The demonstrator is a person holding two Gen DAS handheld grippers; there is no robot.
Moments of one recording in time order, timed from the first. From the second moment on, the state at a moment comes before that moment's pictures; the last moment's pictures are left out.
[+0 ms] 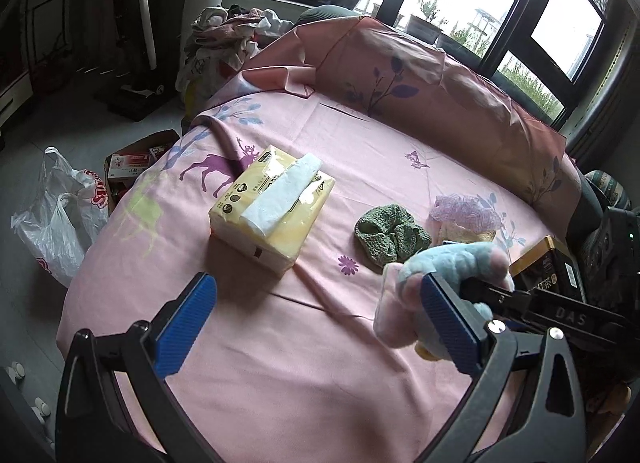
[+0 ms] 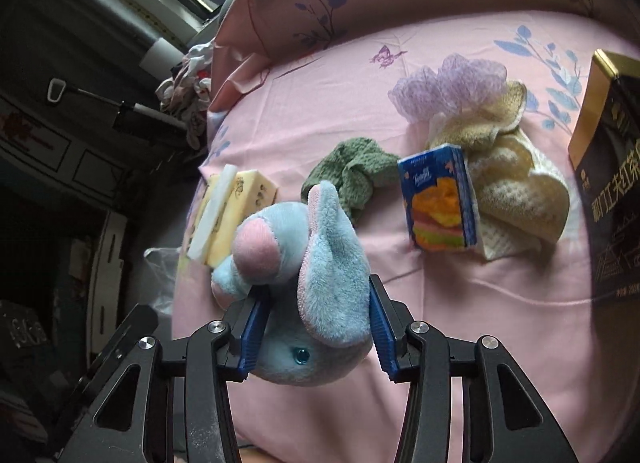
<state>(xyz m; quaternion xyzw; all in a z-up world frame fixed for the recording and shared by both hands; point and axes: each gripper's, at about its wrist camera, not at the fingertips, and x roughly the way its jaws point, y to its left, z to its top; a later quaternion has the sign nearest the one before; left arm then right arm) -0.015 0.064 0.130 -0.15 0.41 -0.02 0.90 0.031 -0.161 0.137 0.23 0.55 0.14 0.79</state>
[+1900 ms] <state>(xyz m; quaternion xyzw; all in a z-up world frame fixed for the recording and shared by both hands) -0.035 -0.019 0.028 -0.15 0.58 -0.20 0.77 0.003 -0.141 0.053 0.22 0.63 0.21 0.71</state>
